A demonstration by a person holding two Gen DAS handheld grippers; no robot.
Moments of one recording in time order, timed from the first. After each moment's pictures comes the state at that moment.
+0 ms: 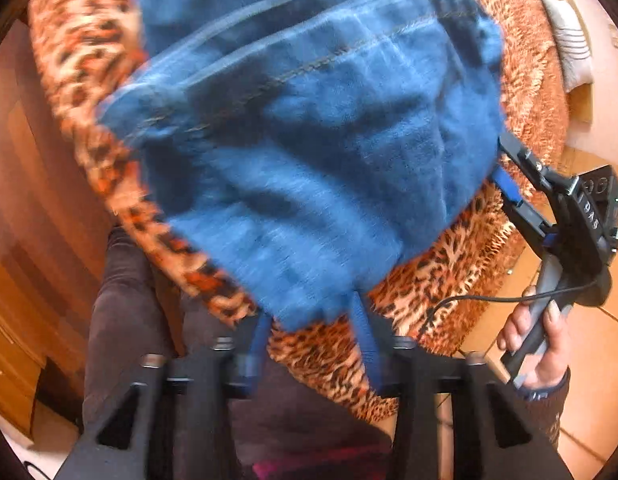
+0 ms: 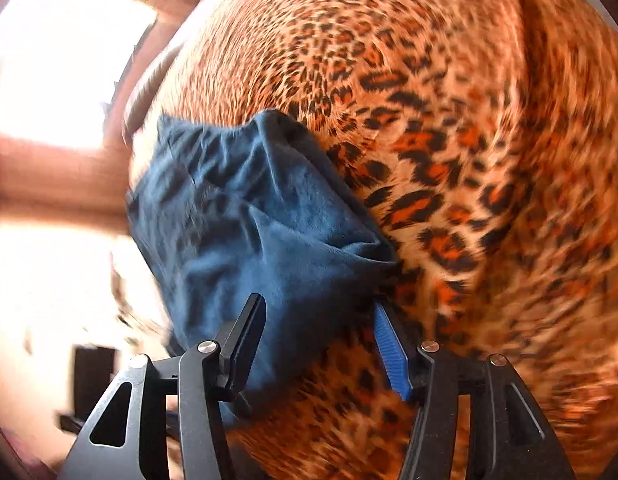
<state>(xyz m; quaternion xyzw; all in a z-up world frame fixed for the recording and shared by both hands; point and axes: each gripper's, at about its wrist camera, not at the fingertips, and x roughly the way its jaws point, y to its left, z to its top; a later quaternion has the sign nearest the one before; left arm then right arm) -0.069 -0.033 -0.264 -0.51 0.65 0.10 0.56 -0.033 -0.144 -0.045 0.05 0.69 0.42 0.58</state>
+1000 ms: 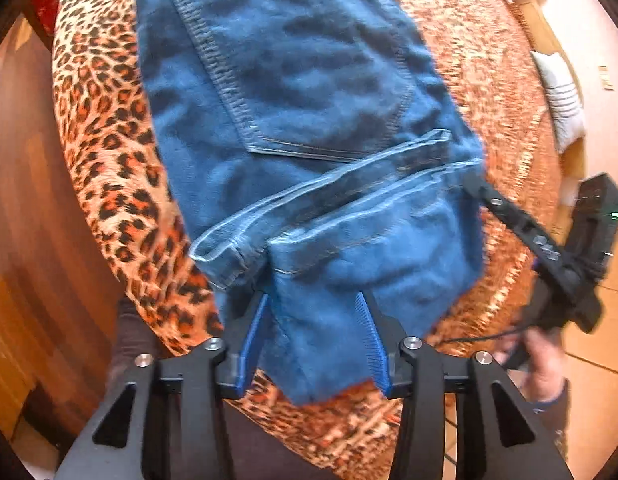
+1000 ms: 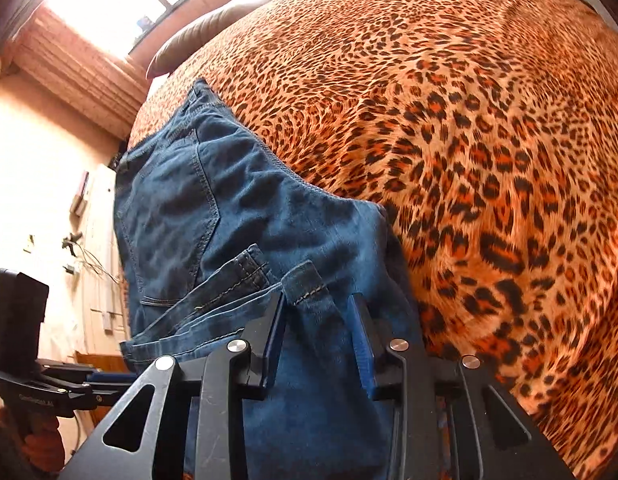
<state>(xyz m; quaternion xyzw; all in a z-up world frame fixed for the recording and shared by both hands) -0.064 0.054 -0.216 -0.51 0.56 0.19 0.62 -0.027 -0.034 -0.017 -0.15 0.58 0.51 0.62</state>
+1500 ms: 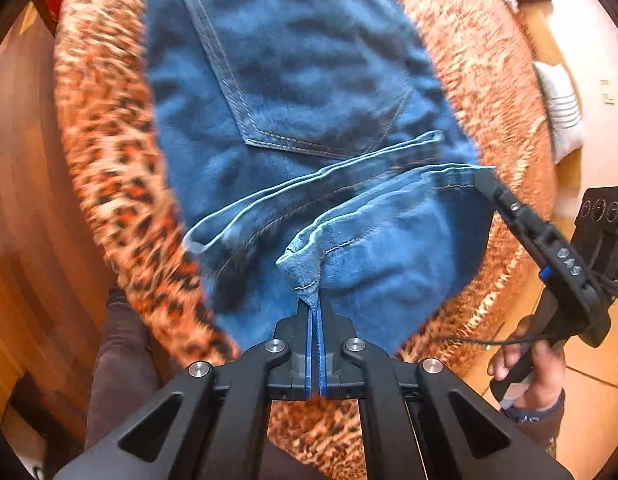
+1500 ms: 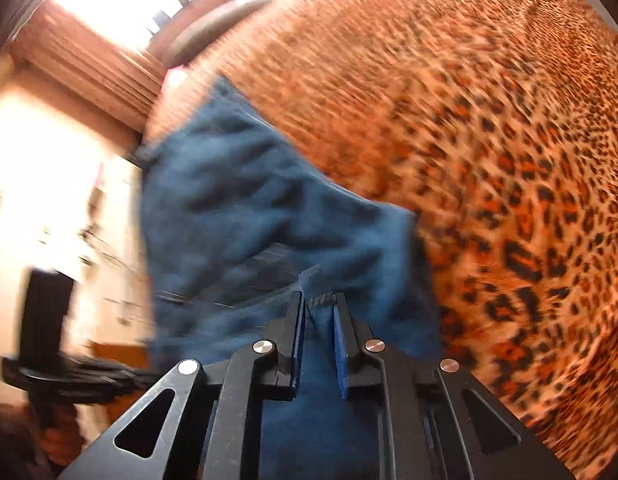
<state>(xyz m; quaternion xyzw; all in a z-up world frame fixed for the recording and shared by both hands) -0.062 0.043 -0.211 -0.53 0.54 0.19 0.62 -0.029 -0.033 0.006 -0.11 0.59 0.55 0.58</state>
